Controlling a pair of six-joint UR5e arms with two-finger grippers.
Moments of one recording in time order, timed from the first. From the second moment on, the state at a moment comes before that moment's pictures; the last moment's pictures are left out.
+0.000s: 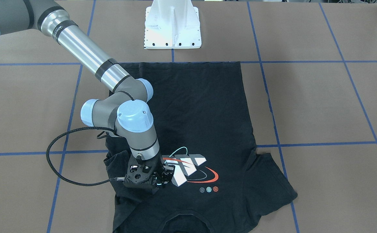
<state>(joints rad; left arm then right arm) -1.45 -1.56 -1.77 -2.04 -2.35 -0.27 0.73 -0.53 0.82 -0.93 1.76 1.28</state>
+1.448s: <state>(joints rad) -1.08 -2.19 -0.98 -2.53 -2.15 -0.69 0.89 -1.23 1.62 -0.92 2.18 1.35</state>
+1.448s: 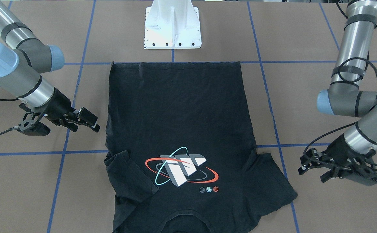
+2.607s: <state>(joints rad) -1.00 -2.34 -0.65 -2.72 -2.00 -0.71 0.89 -1.24 1.62 -0.92 2.13 1.35</state>
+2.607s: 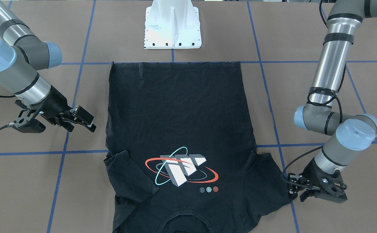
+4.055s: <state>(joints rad) -0.87 -2.34 -1.05 -2.46 -1.94 -1.08 0.88 -1.22 1.62 -0.93 2.10 1.35</state>
